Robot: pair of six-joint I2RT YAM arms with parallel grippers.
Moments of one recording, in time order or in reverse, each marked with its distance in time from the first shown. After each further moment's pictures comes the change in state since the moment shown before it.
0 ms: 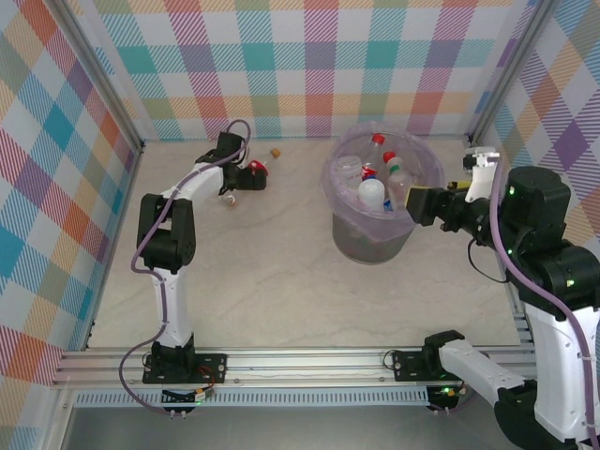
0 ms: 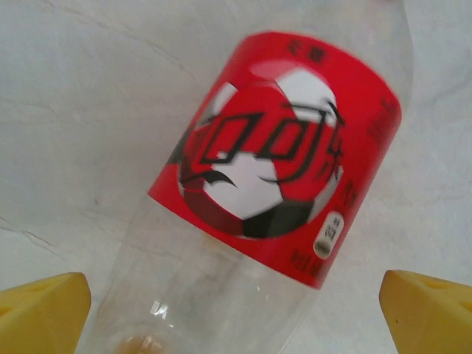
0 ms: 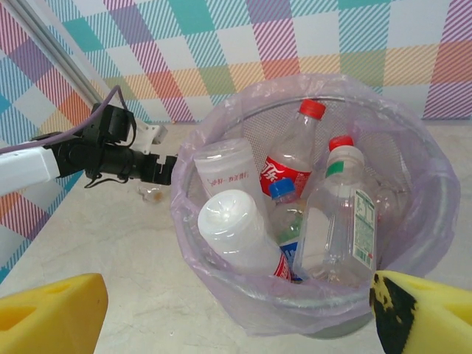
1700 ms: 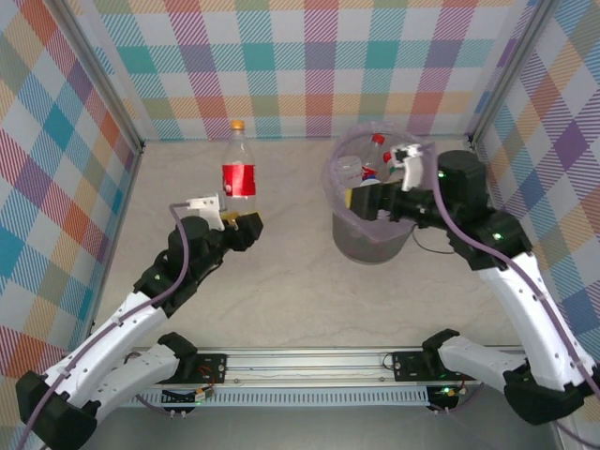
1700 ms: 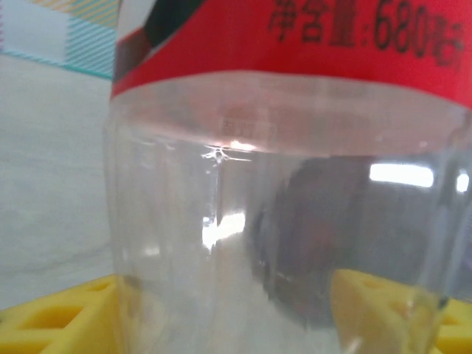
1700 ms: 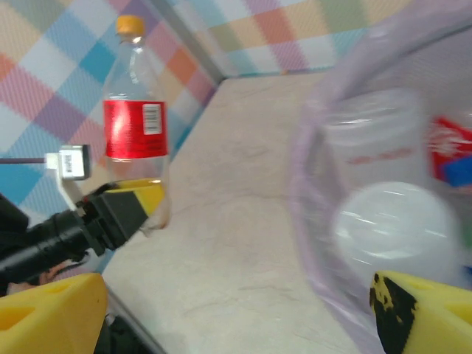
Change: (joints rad) left arm -0.412 -1.334 -0.986 0.386 -0.098 -0.415; right arm 0.243 0.131 -0.222 0.385 -0.247 0.203
